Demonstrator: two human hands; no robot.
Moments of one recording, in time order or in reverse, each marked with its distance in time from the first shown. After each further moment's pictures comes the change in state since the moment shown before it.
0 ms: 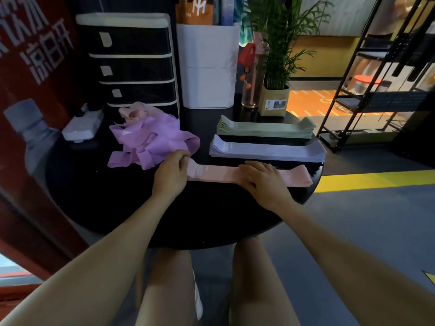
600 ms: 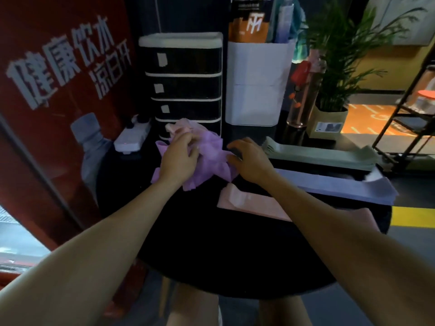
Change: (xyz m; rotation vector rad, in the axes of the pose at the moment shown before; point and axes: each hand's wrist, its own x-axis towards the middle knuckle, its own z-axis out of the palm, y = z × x) left_hand 0.072 -0.019 -0.074 0.016 0.142 0.049; right_hand 0.150 -0.095 -0.002 0.299 -0.002 -0.128
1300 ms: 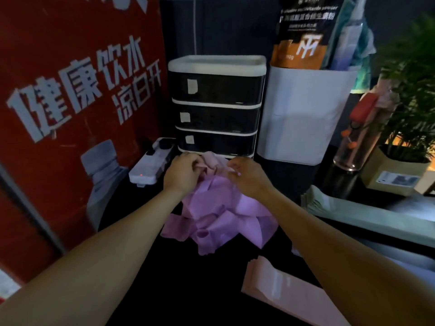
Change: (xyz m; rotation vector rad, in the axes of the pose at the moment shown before) left_hand 0.108 -0.081 0.008 0.208 -0.013 -0.157; right_hand 0.137 -0.008 0.050 0.106 -0.073 -0.074
